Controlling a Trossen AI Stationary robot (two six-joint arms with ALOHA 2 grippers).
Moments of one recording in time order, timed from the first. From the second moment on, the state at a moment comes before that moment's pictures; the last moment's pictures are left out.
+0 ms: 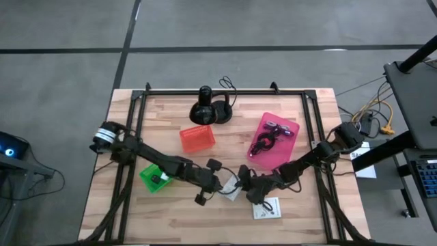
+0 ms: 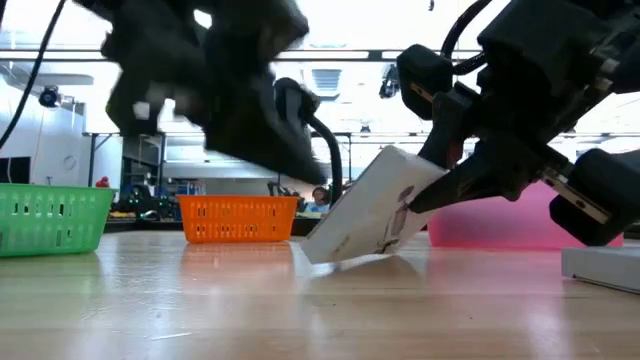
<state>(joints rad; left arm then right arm) -0.33 1.77 0.96 0.15 -0.06 0.16 0.46 1.77 0.71 0.40 0.35 -0.72</state>
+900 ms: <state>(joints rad) -0.41 1.41 0.92 -0.02 -0.36 0.04 0.48 1.77 0.71 0.56 0.71 -0.77</state>
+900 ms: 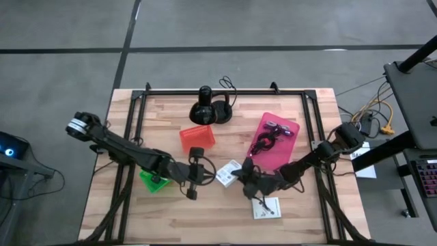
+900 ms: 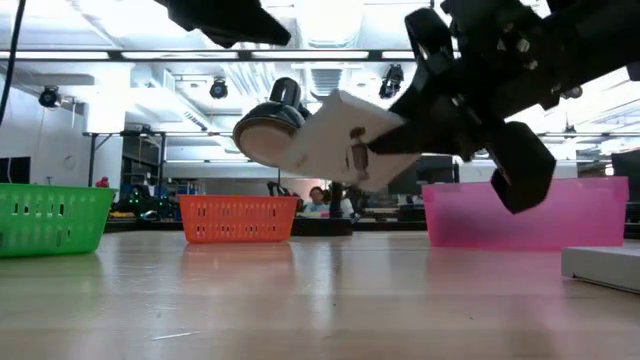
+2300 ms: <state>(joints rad) -0.47 0.91 0.27 0.47 -0.60 -0.04 0.28 1.79 0.78 0.84 0.57 -0.94</state>
